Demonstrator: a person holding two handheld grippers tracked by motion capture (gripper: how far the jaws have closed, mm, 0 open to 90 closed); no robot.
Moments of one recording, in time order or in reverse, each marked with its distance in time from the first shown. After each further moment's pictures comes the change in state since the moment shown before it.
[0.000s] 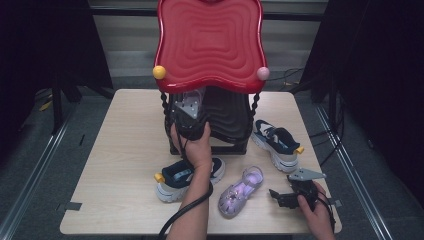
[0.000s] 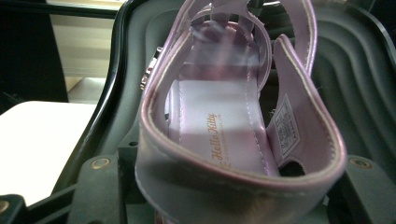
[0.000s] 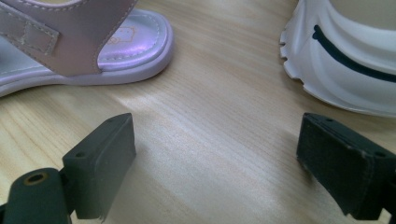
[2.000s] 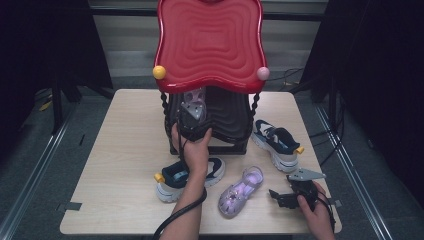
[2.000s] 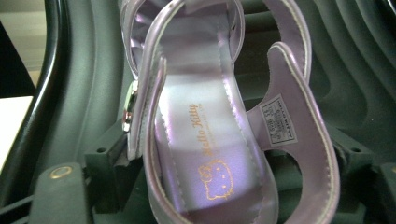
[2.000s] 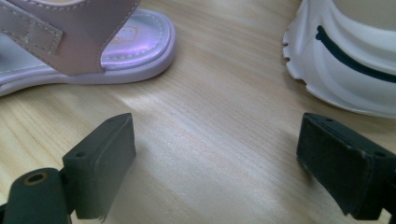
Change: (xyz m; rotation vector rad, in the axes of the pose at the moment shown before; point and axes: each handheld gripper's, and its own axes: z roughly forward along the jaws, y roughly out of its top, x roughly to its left) left arm 0.004 -0.011 0.009 0.109 -0.122 0.131; right arm 0.000 0.000 0.000 0.000 0.008 -0.004
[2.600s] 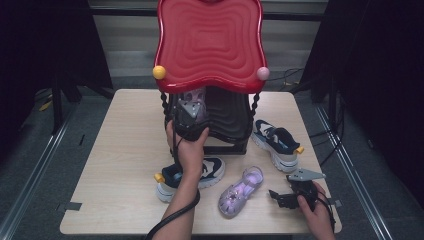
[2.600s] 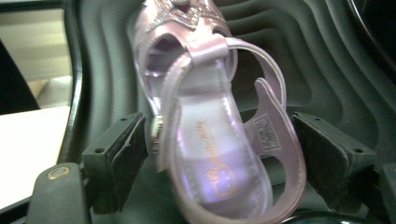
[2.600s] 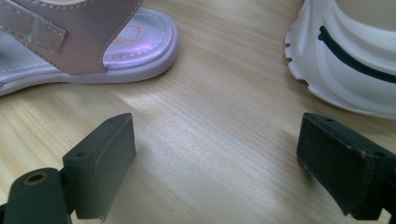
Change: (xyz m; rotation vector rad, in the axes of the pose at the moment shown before) left arm 0.009 0.015 -0.023 0.013 -0.041 0.037; right arm 0.000 0.000 0.000 -0.001 0.003 -0.005
